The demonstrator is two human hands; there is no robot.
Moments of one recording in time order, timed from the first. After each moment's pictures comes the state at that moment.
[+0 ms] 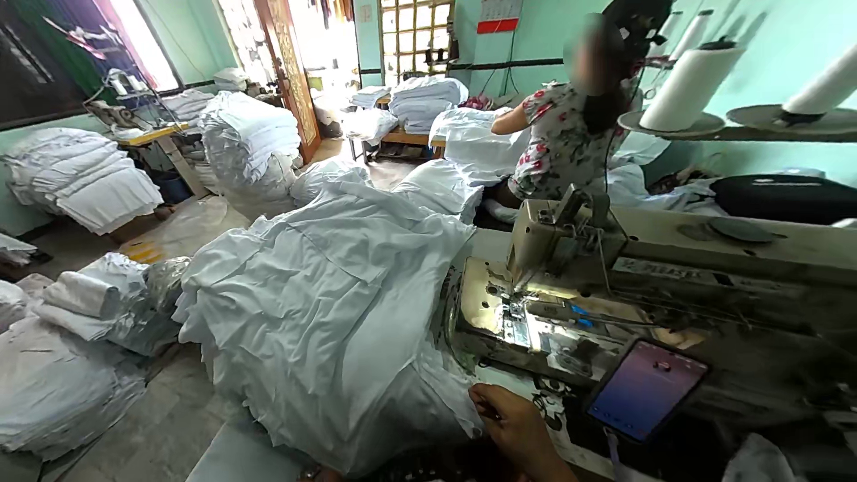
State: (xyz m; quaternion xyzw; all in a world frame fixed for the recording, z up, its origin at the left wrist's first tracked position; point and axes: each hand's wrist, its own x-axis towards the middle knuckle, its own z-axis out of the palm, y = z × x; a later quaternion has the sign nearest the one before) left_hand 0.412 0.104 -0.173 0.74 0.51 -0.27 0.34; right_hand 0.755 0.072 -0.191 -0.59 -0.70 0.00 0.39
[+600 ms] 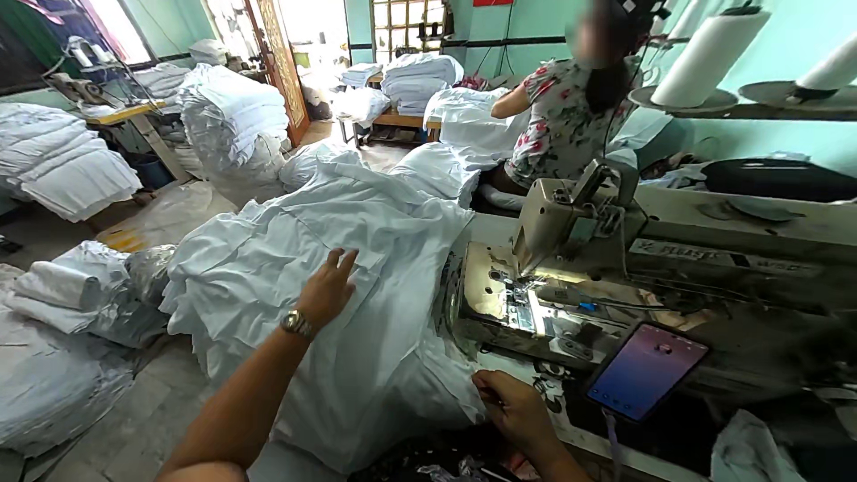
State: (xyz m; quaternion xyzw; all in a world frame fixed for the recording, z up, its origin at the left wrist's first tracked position) left_hand 0.450 0.314 -0.039 0.86 0.50 0.10 0.08; right_hand 0.755 0.074 -0.189 -0.60 -0.70 -0.03 0.39
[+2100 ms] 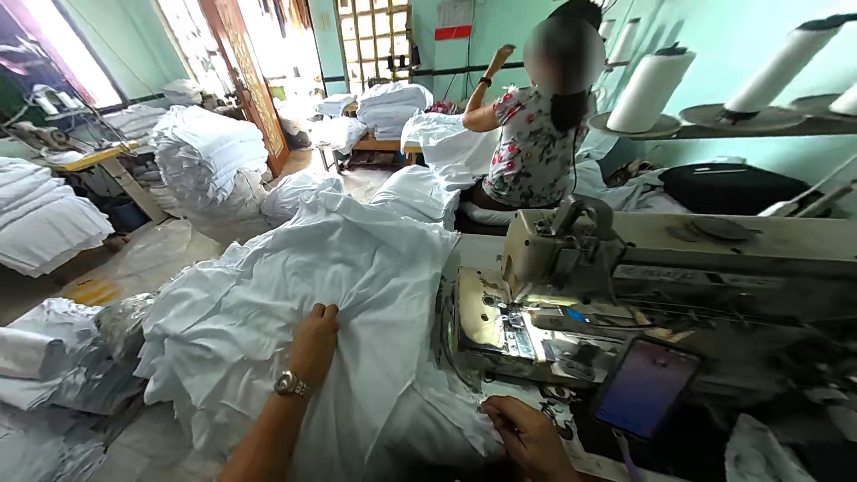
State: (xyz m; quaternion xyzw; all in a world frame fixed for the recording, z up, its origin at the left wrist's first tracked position) left_hand 0.437 0.319 -0.075 0.85 0.52 0.13 0.04; right_hand 0.755 0.072 -0.190 -0.62 -0.66 0.01 0.43
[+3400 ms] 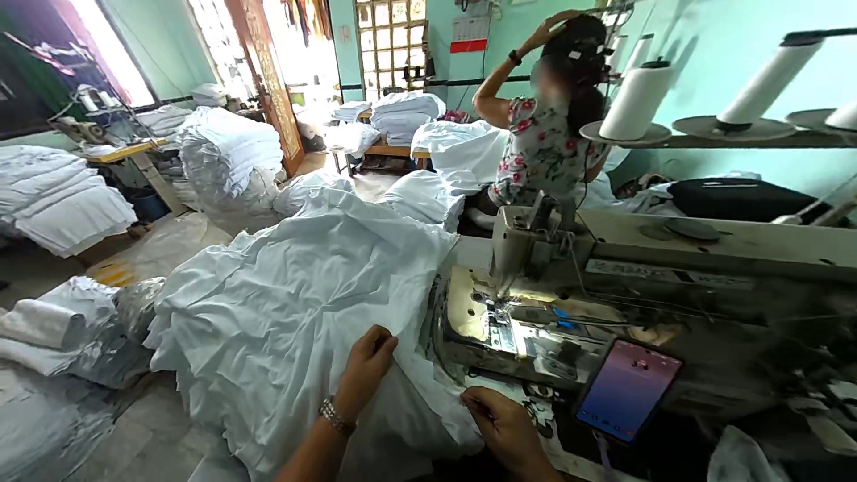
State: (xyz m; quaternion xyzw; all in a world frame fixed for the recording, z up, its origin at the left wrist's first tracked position) left_hand 0.516 0.225 -0.107 0.72 0.35 0.40 0.44; right_hand 0.754 0.081 -0.187 -0.61 -0.65 0.05 0.44
